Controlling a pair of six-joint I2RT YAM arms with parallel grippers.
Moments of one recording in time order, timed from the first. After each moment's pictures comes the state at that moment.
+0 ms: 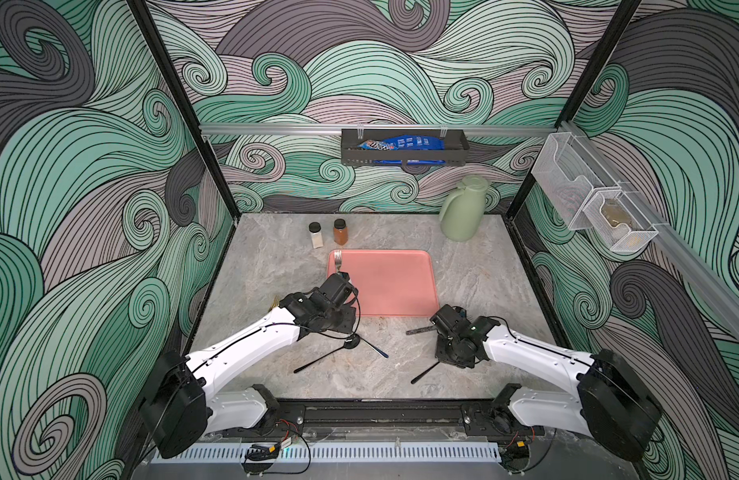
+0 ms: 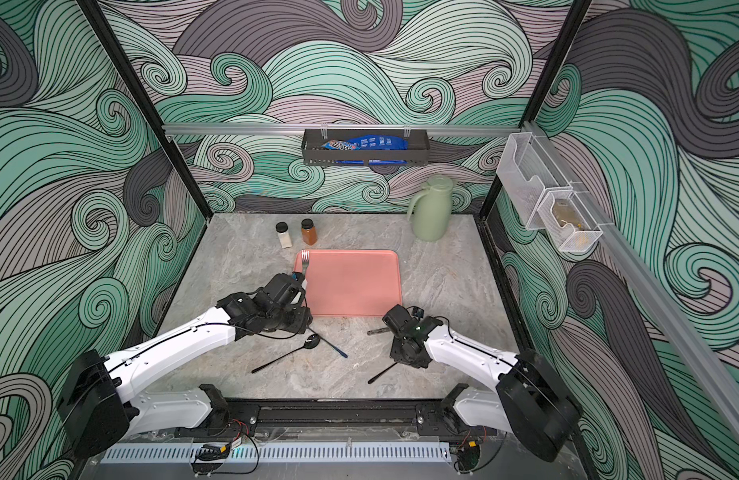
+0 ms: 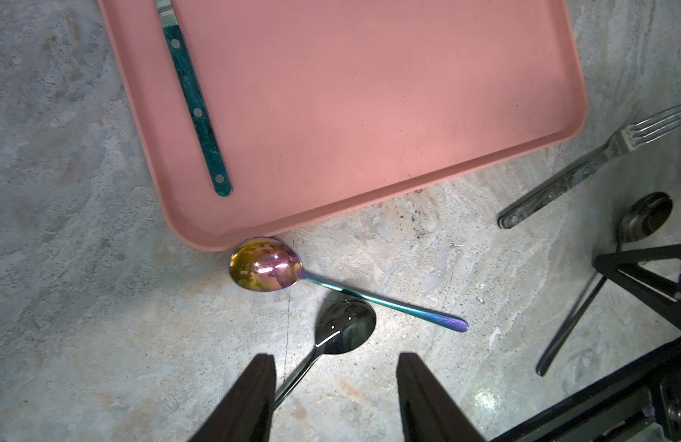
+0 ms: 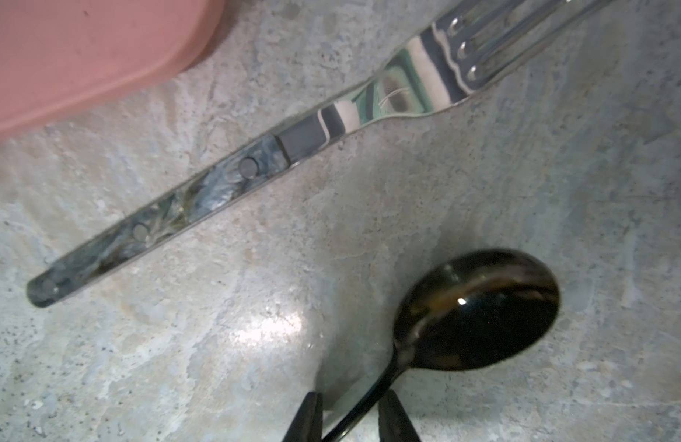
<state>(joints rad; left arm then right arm) -0.74 1.25 0.89 -0.70 -0.07 -0.46 0.68 1.24 0.55 -0.73 0.08 0.96</state>
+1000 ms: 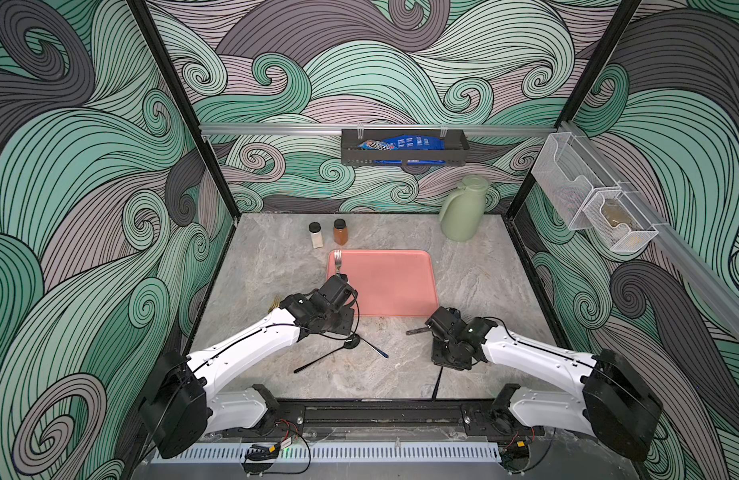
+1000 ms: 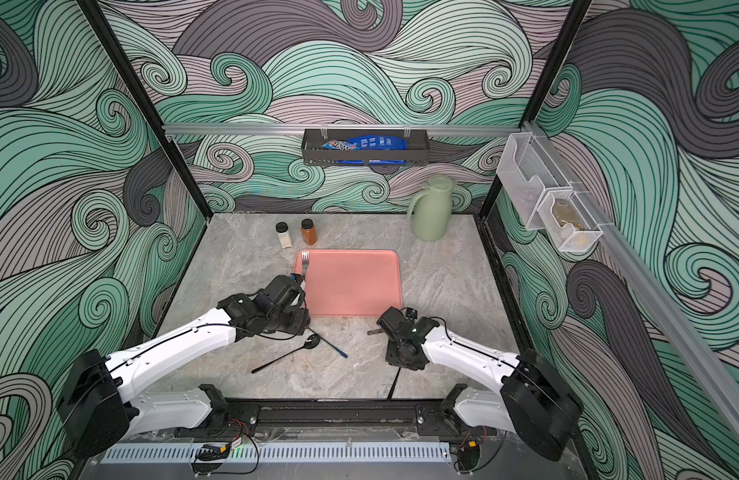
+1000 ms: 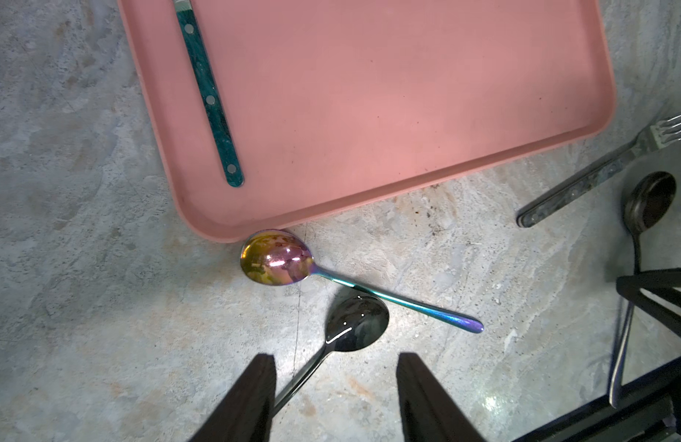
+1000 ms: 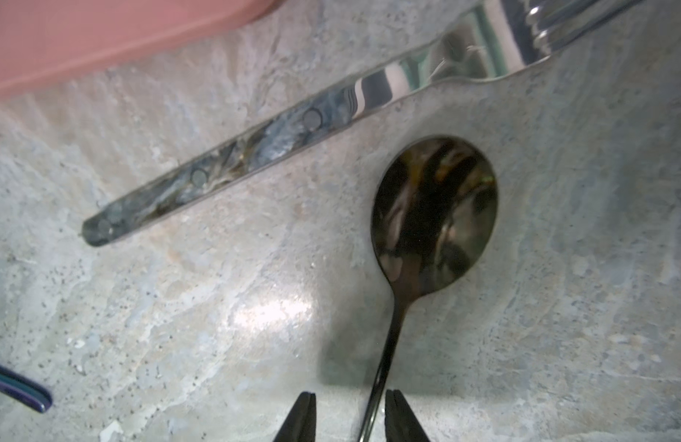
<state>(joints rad) -0.74 1.25 0.87 -0.70 -0.08 -0.48 0.76 1.23 0.58 -0.77 0.05 0.98</state>
